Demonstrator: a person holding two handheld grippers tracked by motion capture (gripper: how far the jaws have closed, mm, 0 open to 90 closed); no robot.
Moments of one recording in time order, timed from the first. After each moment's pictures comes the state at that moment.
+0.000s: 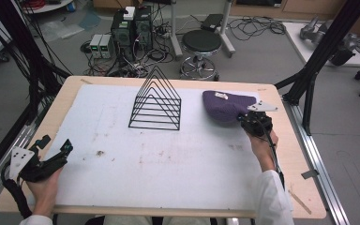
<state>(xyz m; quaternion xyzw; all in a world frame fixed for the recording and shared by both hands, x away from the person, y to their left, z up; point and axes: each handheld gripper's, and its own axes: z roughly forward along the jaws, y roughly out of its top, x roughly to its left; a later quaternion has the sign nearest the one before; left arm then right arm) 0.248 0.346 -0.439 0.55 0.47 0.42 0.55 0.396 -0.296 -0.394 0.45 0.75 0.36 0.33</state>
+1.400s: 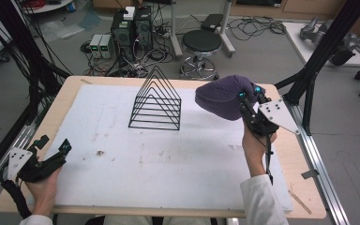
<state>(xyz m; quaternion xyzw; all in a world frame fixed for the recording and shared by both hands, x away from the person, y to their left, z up) 0.246 0.348 -0.438 0.54 0.47 0.43 0.55 0.314 -0.244 -0.296 0.35 0.55 0.56 0.51</state>
